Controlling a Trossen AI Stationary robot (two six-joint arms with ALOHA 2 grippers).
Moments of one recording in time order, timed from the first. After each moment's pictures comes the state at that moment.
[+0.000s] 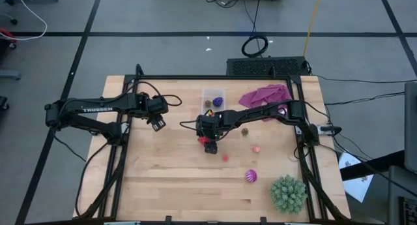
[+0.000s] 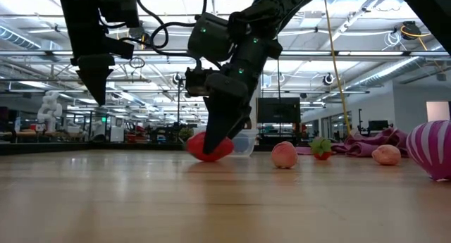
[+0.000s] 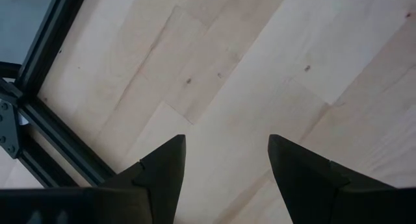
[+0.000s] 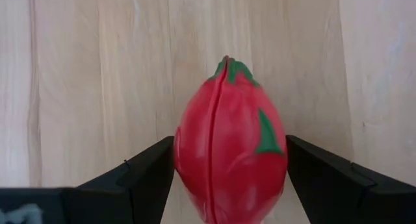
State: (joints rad) left arm 0.24 1.16 0.84 -1.04 -0.34 -0.32; right arm -0.05 2.13 1.50 -0.51 -0.16 0.09
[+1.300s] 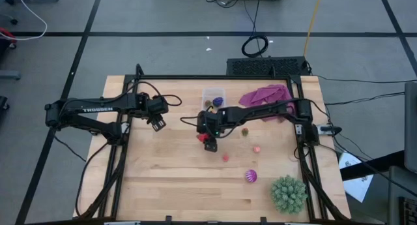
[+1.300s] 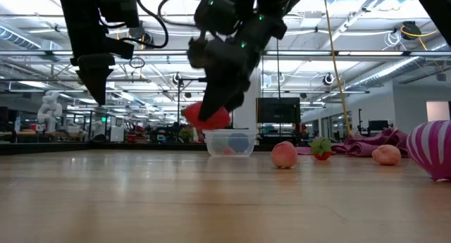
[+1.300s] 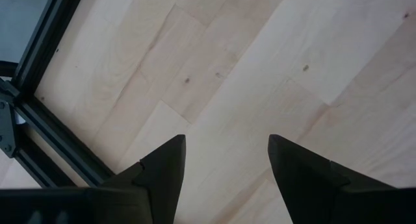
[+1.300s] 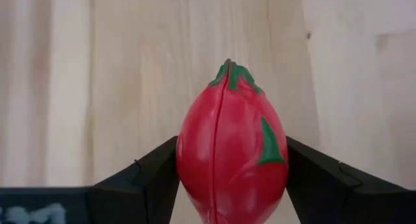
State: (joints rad) left arm 0.24 1.16 0.84 -1.04 -0.33 -0.33; right arm -0.05 2.02 1.50 -0.52 -0.16 0.11
